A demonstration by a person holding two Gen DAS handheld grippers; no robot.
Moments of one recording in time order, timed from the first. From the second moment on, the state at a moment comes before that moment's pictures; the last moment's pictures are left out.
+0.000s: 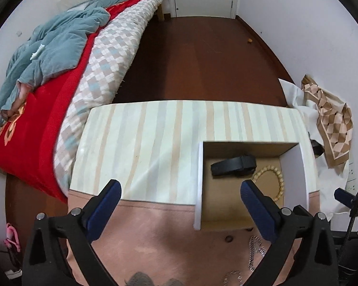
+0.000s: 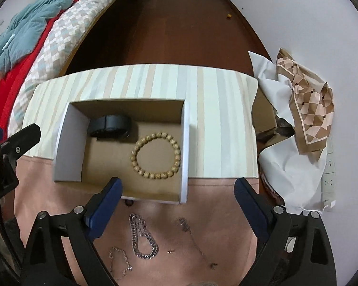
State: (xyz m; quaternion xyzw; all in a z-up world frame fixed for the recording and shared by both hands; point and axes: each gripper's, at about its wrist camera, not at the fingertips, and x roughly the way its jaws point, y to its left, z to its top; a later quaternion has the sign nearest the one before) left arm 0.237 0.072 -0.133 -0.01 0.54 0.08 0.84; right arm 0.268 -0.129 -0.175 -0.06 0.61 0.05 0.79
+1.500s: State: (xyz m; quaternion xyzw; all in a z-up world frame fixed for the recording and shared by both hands) left arm 0.097 0.066 -0.071 0.00 0.46 0.12 0.88; right arm 0.136 -0.168 -0.094 0.01 0.52 0.06 0.85
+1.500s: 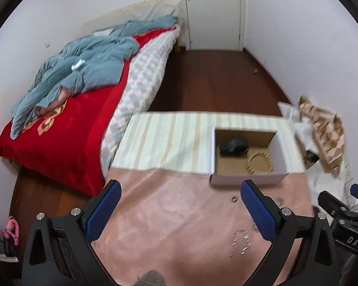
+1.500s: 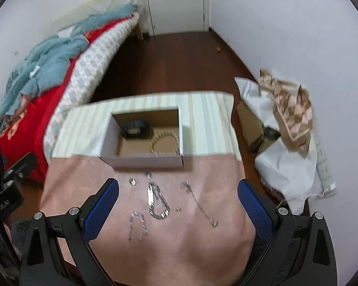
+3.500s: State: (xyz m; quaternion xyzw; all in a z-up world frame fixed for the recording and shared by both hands) left arm 0.082 0.063 -0.220 0.08 0.57 0.17 0.80; right arm 0.148 -0.110 -0.257 -0.05 0.62 0.06 0.78
